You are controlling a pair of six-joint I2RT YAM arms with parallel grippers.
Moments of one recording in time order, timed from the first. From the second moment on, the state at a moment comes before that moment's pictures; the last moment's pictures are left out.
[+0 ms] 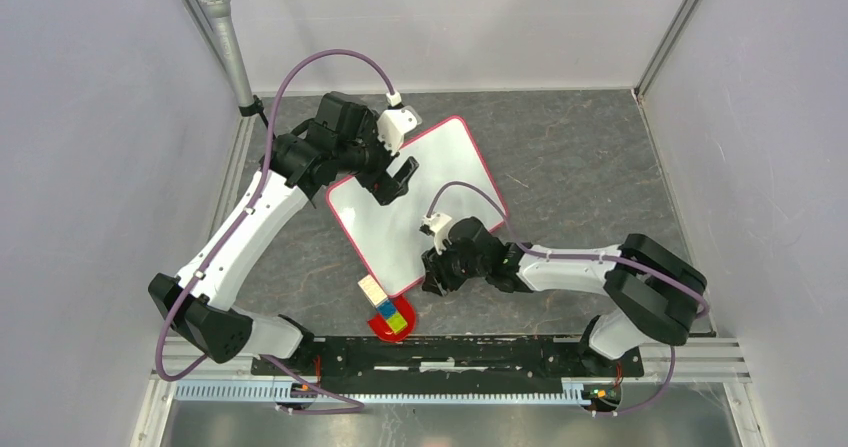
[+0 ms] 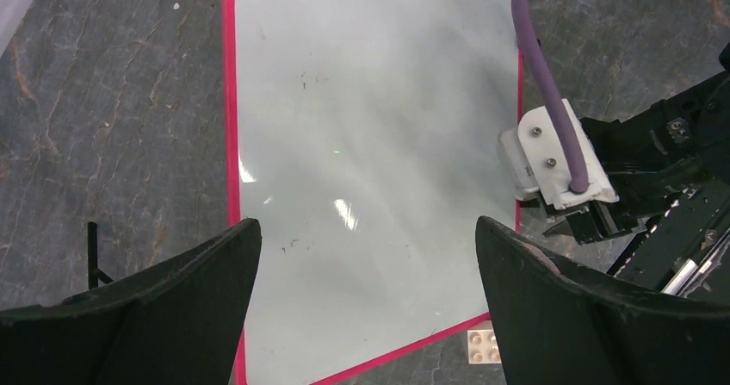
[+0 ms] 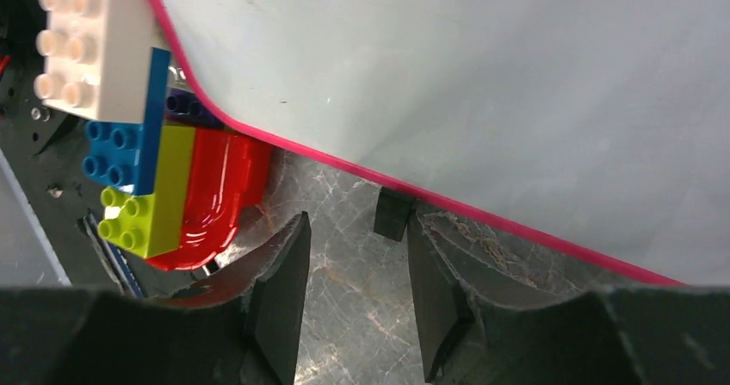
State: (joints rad) left arm -0.55 1.38 1.54 -0.91 0.23 0.35; right arm 0.99 1.55 0.67 0.16 -0.20 0.31
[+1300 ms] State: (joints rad) left arm -0.54 1.72 1.98 -1.06 0.27 0.33; right arm -0.02 1.84 1.20 -0.25 -0.92 -0.32
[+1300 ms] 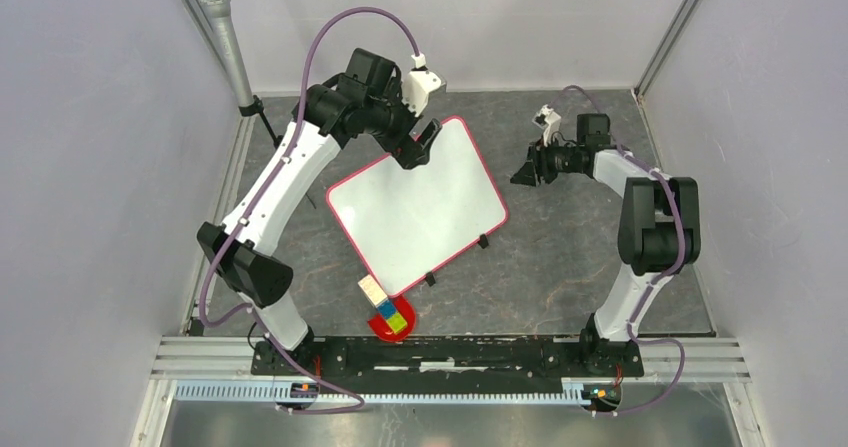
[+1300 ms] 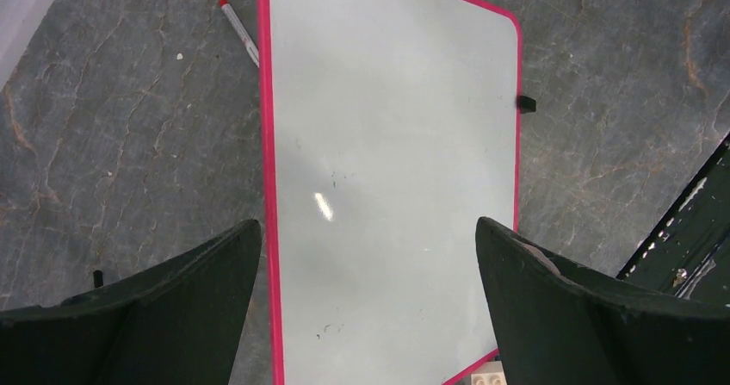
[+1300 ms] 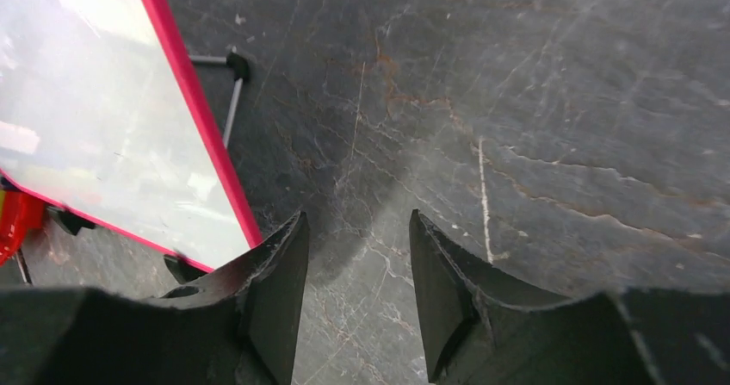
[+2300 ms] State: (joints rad) left arm -0.50 1.69 1.83 -0.99 0.30 0.32; right arm 0.22 1.77 0.91 -0.32 -0.90 -0.56
